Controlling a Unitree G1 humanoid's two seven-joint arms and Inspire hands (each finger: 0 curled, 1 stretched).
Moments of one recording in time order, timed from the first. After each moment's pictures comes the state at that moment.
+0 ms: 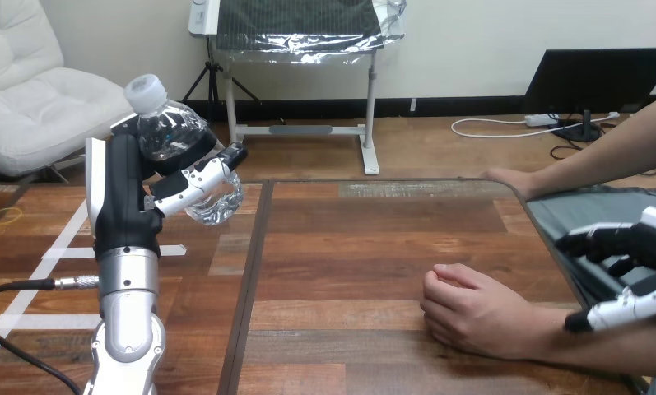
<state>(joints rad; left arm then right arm) -0.29 0.18 0.07 0.43 0.12 -0.42 0.24 -0.17 -0.89 -0.09 0.37 -0.23 -0.20 0.69</state>
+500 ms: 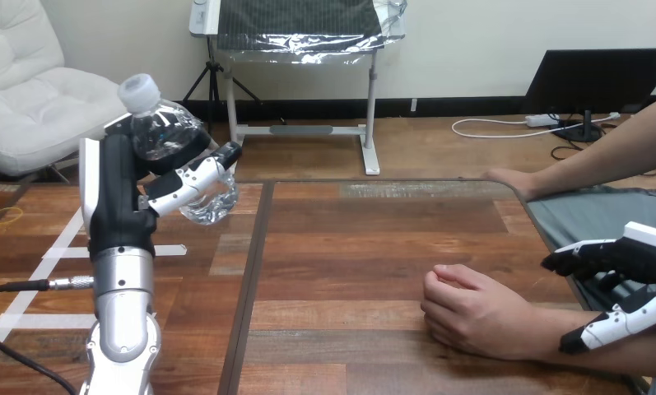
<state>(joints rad) -0.29 0.18 0.09 0.43 0.12 -0.42 0.23 -0.17 -0.90 -0.05 0.37 -0.24 -0.21 0.72</state>
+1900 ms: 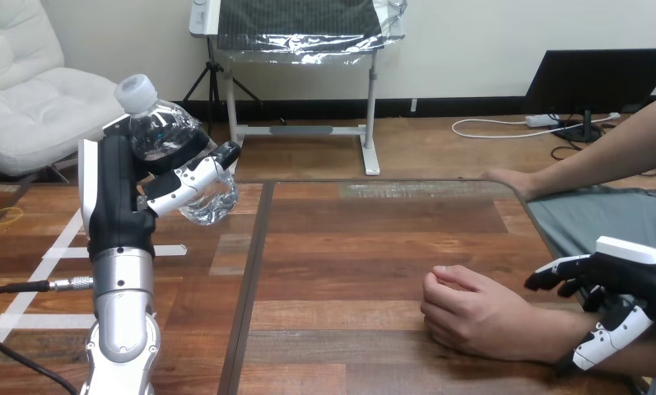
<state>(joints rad) -0.29 0.17 0.10 0.43 0.11 -0.42 0.22 -0.24 -0.89 0.07 0.46 -0.31 -0.28 0.68</state>
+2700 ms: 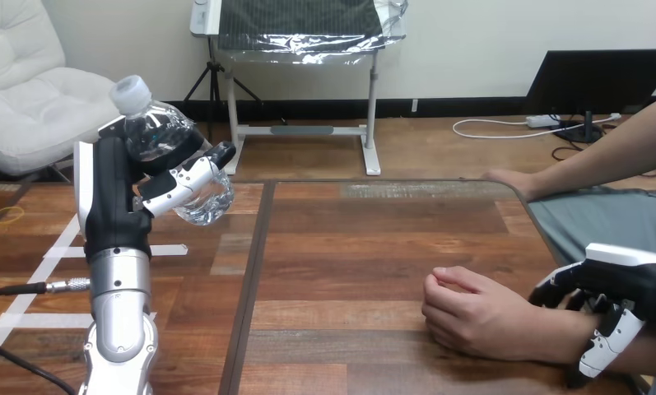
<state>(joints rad) -0.29 0.17 0.12 0.43 0.10 -0.41 0.22 -0.31 -0.89 0.17 0.50 -0.40 -0.21 0.69</state>
